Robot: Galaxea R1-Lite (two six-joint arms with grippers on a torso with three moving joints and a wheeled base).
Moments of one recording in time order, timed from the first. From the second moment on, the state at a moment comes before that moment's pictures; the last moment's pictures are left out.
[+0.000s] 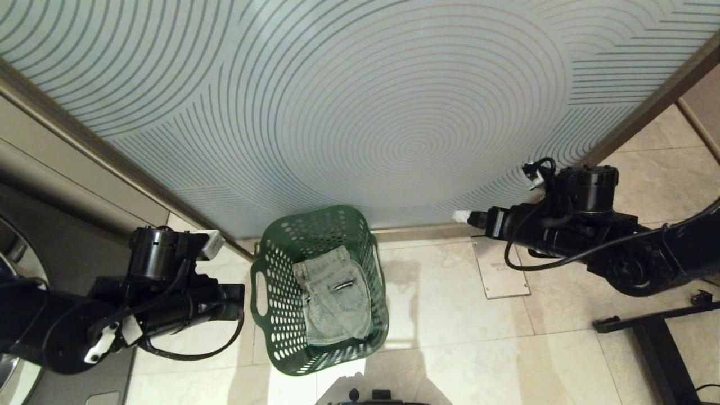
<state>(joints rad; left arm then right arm) -0.26 1.74 -0.65 -0.43 0.07 -0.11 0.20 1.95 -1.02 -0.69 0.28 0.32</state>
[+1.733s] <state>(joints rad) -0.29 1.76 -0.62 -0.51 0.07 -0.16 0.51 2.50 -1.68 -0.50 0.25 0.31</state>
